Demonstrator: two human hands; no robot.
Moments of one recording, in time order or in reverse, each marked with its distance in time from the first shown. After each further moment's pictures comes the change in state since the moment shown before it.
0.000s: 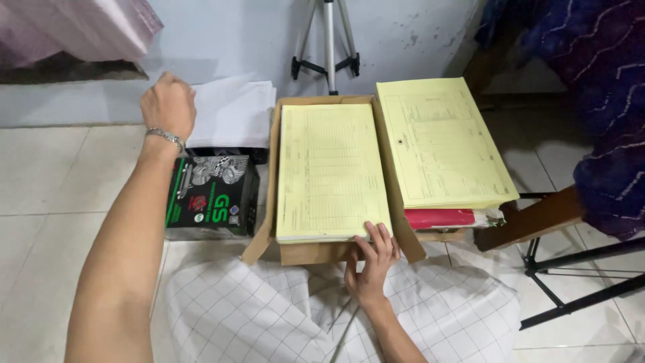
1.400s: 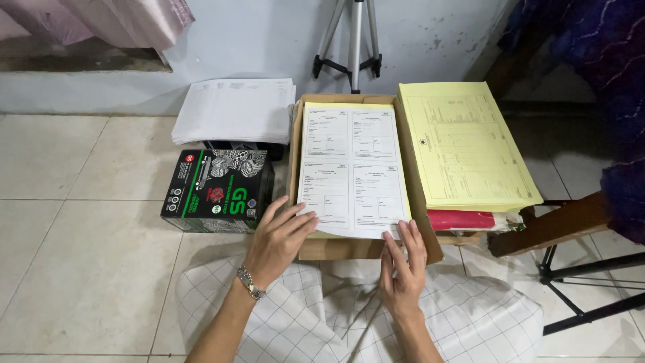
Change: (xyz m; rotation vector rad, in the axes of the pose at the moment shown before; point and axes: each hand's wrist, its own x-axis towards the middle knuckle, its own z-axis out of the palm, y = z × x) left_hand -0.210 0.155 -0.104 -0.599 0.015 0.390; right_hand 0.026 -0.033 -0.050 0.106 -0.038 0.036
